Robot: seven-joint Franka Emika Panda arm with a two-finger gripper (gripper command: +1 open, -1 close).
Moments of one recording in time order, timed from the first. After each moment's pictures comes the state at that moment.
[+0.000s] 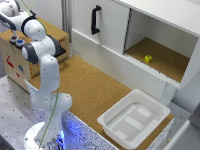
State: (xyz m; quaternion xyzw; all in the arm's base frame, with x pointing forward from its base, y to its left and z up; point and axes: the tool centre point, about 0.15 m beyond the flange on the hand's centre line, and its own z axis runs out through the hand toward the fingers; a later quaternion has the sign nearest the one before) arm 0.193 0.590 0.507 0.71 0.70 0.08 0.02
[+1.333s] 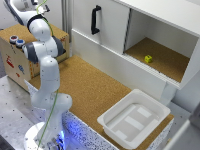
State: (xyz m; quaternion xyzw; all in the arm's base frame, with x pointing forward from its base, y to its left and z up) arm 0.305 0.481 0.542 0.87 0.49 0.07 0.07
